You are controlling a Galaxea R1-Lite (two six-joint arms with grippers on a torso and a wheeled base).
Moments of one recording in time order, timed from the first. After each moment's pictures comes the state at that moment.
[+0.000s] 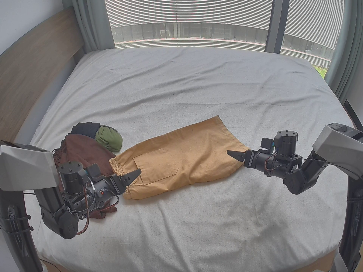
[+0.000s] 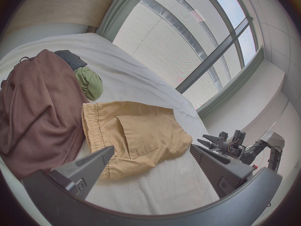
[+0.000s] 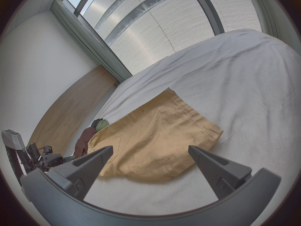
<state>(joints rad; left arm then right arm) -0.24 2.19 -0.38 -1.55 -0.26 -0.55 0.25 2.30 -0.95 -1.02 0.32 0.40</state>
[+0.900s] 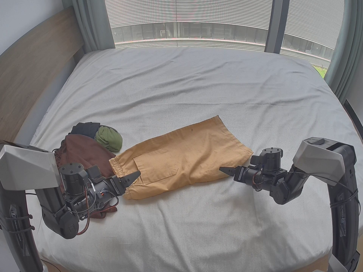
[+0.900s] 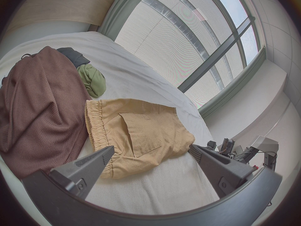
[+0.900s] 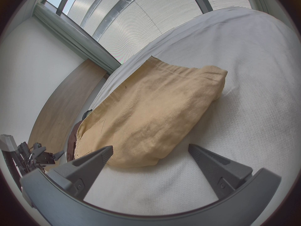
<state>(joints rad) -0.24 2.22 -0.38 -1.55 -0.26 -0.55 0.28 2.51 -1.03 -1.04 0.32 0.50</state>
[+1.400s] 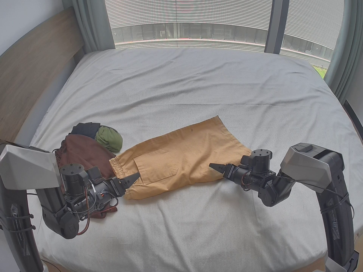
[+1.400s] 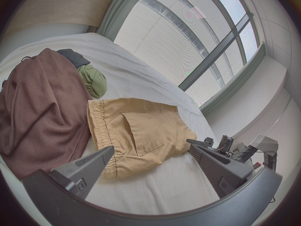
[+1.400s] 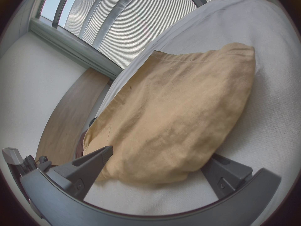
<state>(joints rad) -0.23 2.23 -0.38 -1.55 -0.26 -0.52 0.33 2.62 -1.17 -1.08 0.31 0.65</state>
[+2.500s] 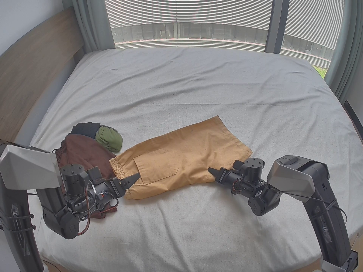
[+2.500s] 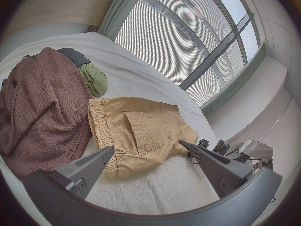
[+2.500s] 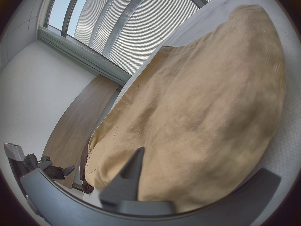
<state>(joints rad) -0.23 2.24 -0.38 -1.55 -0.26 -0.52 0.37 2.76 -1.25 -1.29 0.31 0.71</state>
